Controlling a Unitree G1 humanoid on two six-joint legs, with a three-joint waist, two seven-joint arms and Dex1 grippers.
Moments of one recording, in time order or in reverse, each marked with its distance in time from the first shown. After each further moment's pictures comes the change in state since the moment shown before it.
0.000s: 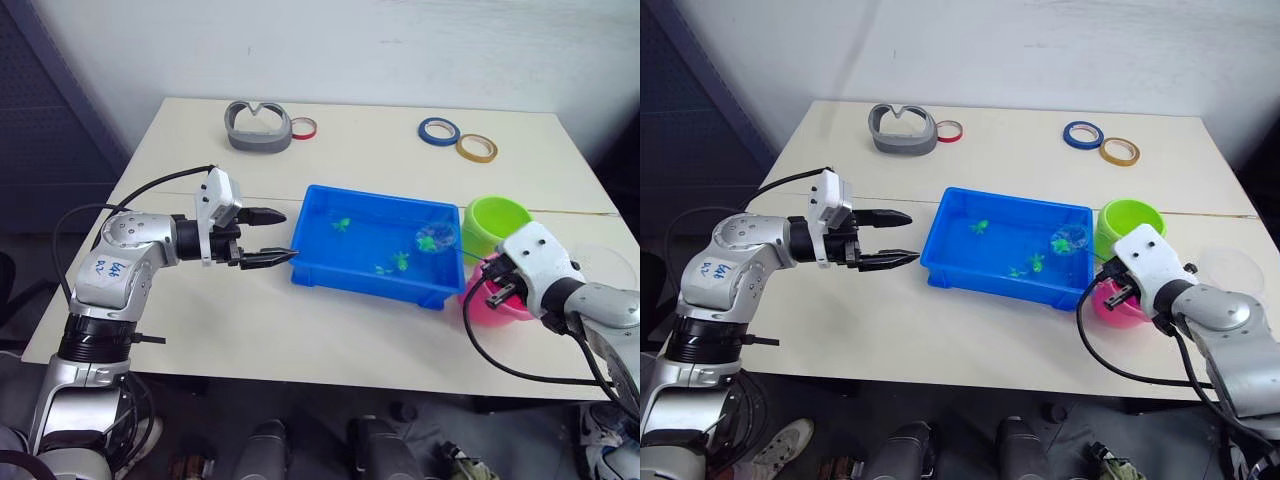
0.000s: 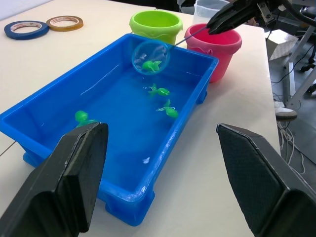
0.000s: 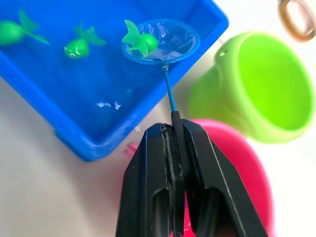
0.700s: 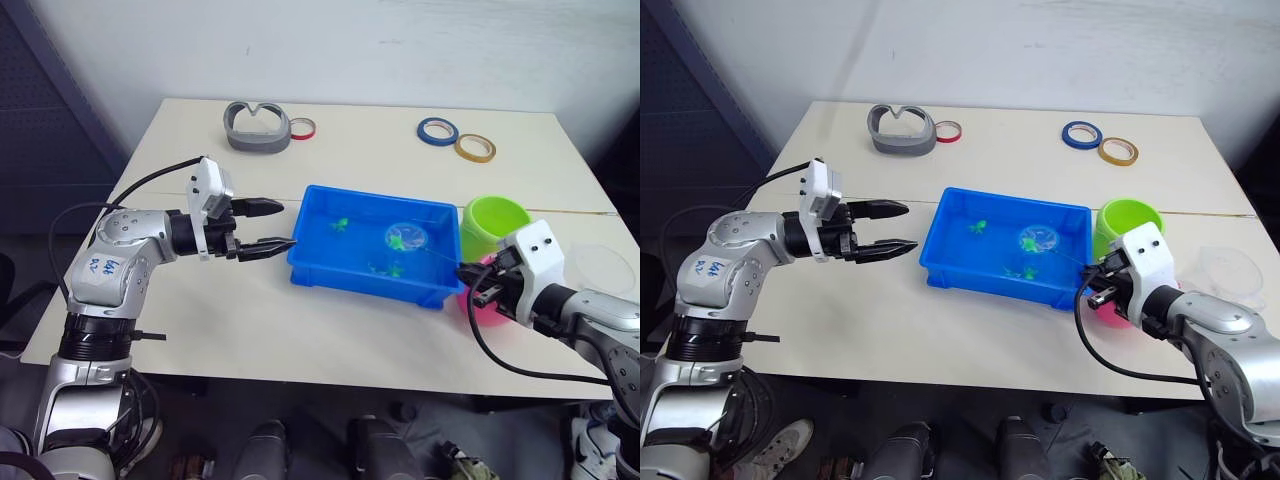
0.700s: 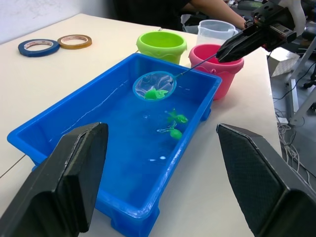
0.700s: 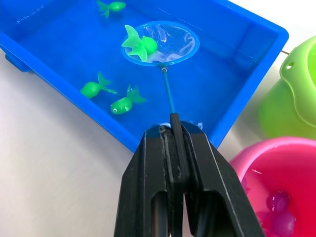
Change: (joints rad) left arm -0.007 -0.012 0.037 0.011 -0.023 -0.012 0.005; right arm -0.024 0.102 -0.101 -0.039 0.222 0.082 0.001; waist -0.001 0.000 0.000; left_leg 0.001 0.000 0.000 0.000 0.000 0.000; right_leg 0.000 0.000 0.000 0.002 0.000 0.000
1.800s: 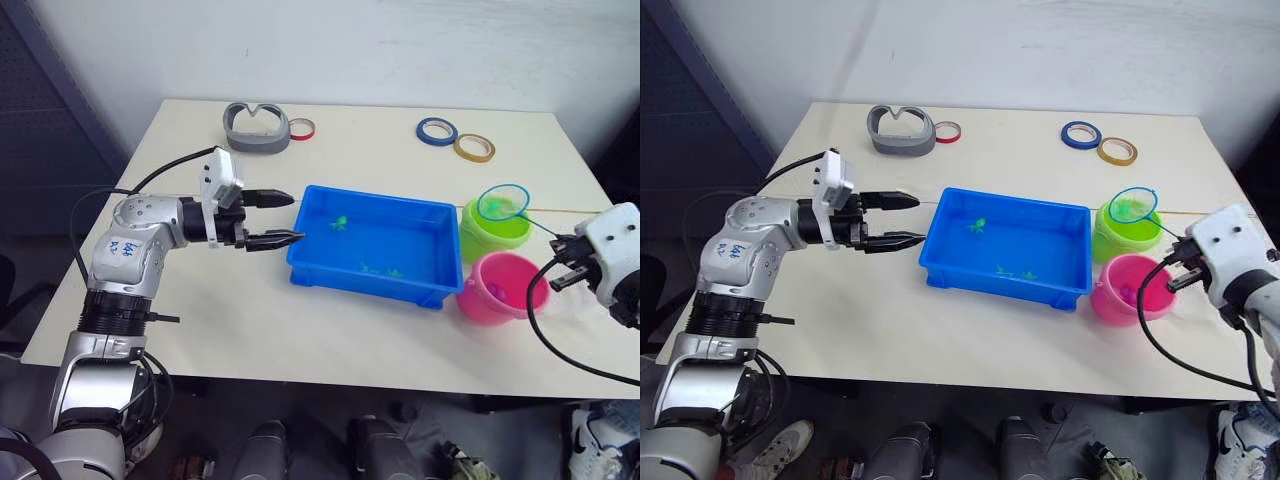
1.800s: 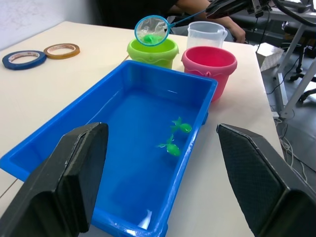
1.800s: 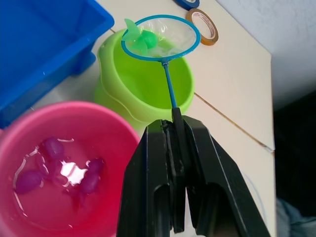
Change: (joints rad) left arm -0.122 -0.045 -0.053 0.196 0.053 -0.121 -0.093; right arm 0.182 -0.253 -0.058 0.201 -0.355 -0.495 -0.013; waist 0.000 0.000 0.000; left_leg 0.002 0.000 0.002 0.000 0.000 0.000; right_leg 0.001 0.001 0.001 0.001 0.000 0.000
